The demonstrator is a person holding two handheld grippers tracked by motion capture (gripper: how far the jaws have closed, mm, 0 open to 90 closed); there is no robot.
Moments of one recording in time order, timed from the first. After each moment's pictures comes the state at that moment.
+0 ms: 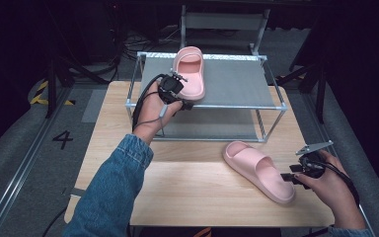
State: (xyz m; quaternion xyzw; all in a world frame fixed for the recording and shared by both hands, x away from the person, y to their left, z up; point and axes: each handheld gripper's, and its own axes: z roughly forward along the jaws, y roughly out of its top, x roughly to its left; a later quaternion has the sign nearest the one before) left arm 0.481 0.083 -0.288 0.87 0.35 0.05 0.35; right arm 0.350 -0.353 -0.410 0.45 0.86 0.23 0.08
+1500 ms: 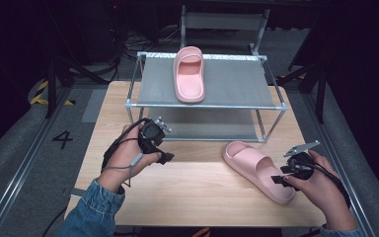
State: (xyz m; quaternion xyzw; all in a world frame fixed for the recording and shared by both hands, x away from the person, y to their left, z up) left arm 0.381 0.126 -0.340 0.92 0.32 0.05 0.23; right arm 0.345 -0.317 -0.403 0.43 0.87 0.21 0.08
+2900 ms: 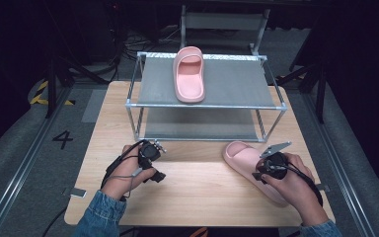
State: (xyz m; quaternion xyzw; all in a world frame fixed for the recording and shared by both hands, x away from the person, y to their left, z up) left arm 0.381 0.144 -0.423 0.92 0.35 0.03 0.15; right arm 0.356 -0.261 -0.419 0.38 0.89 0.21 0.09
